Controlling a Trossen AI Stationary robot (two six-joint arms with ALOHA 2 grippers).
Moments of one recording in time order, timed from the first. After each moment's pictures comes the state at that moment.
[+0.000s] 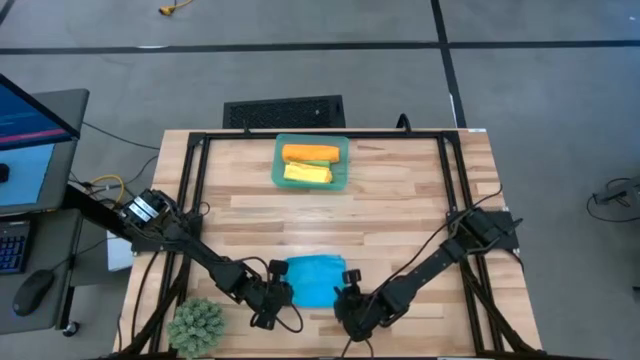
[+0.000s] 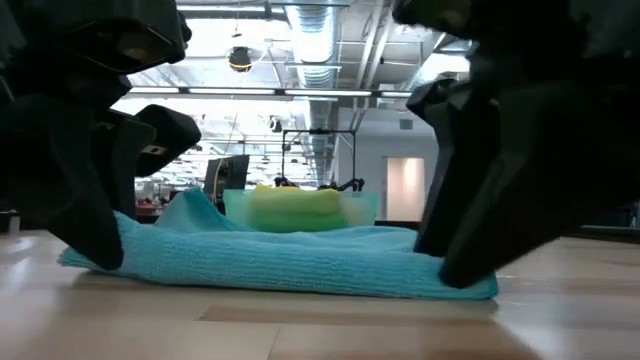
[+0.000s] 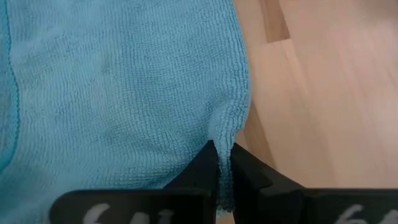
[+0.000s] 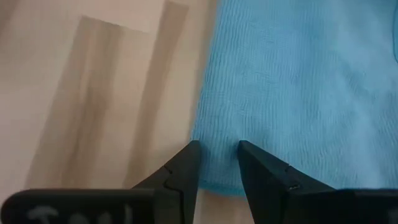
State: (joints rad) left arm -0.63 1.82 0.92 -0.13 -0.28 -0.35; right arm 0.65 2.08 1.34 -0.41 0.39 0.30
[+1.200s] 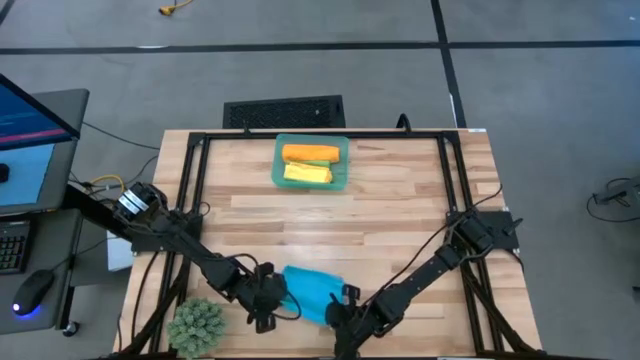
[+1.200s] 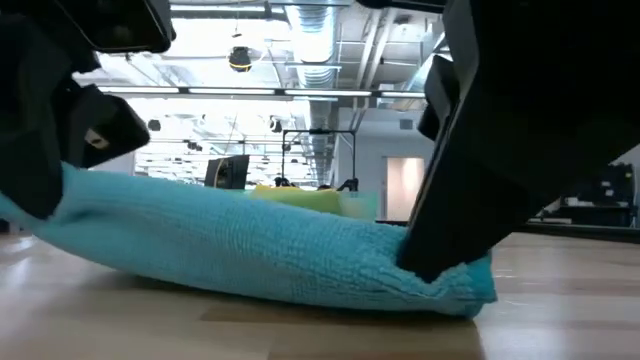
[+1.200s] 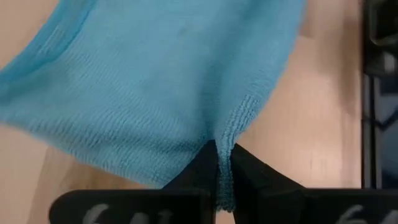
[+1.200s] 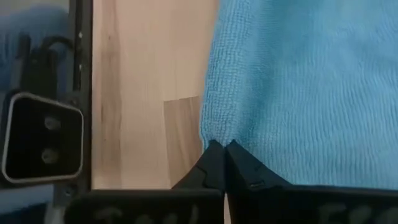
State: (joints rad) left arm -0.65 1.72 0.93 -0.22 -0.18 -0.80; right arm 0.67 2.16 1.48 -0.35 0.25 0.73
